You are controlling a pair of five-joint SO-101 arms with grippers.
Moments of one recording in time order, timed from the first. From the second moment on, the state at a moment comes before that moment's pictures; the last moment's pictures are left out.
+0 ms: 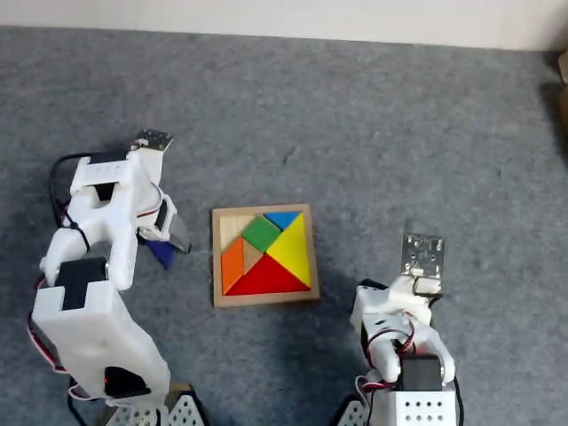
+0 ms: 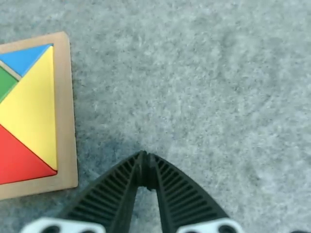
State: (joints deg) left arm -15.3 17.2 15.9 69.6 -12.3; right arm -6.7 -104.3 96.0 64.0 -5.1
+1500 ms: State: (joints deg) left arm 6.5 3.1 16.0 73.5 -15.6; right arm -6.7 -104.3 96.0 64.0 -5.1
